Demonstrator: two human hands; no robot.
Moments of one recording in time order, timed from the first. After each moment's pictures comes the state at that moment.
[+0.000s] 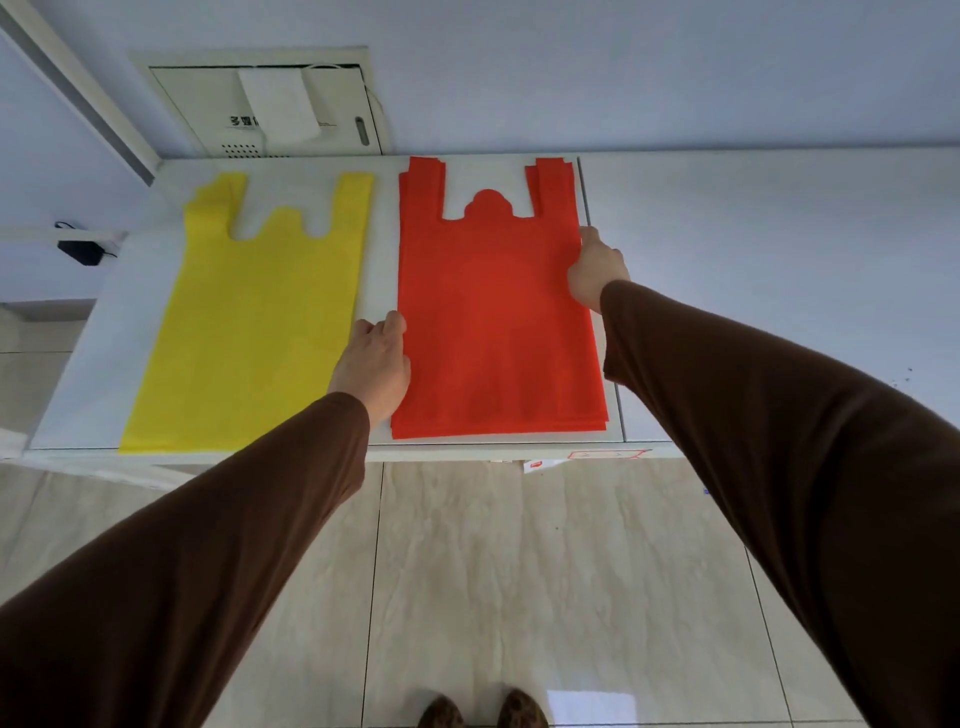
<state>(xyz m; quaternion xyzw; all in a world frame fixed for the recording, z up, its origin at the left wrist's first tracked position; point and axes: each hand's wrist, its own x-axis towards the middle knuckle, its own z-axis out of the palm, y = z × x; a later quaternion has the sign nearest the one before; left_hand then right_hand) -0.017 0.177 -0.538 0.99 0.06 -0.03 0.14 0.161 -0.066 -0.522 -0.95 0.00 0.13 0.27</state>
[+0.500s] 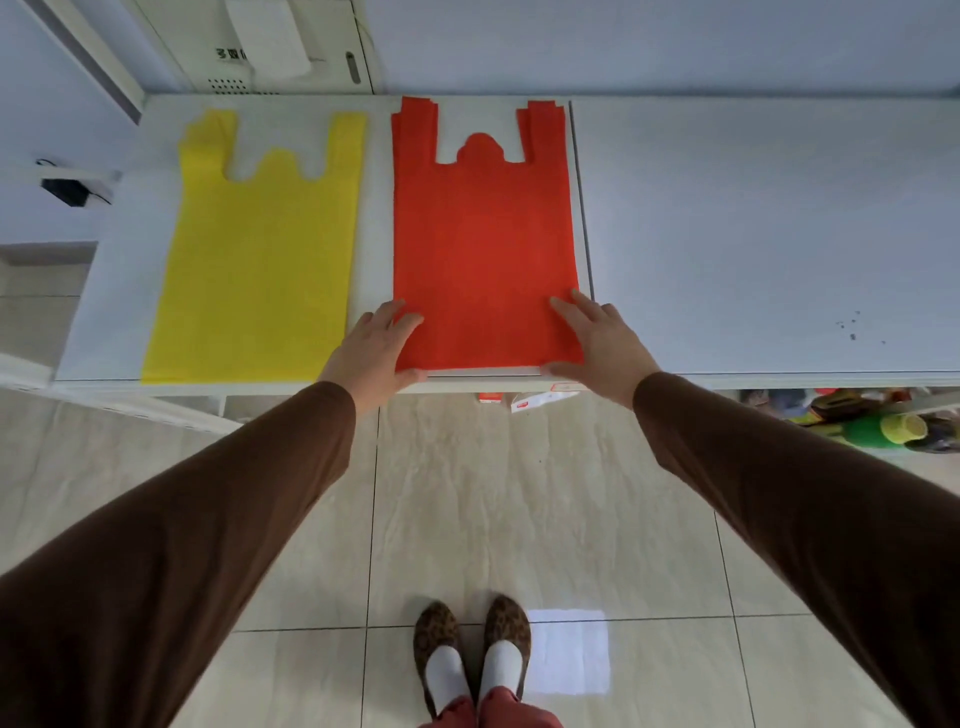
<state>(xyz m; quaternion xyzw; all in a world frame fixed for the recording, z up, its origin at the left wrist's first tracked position) -0.082 0.167 -0.520 0.98 -0.01 -0.13 0.12 -0.001 -0.138 -0.523 -0.95 -0.22 0.18 0.14</state>
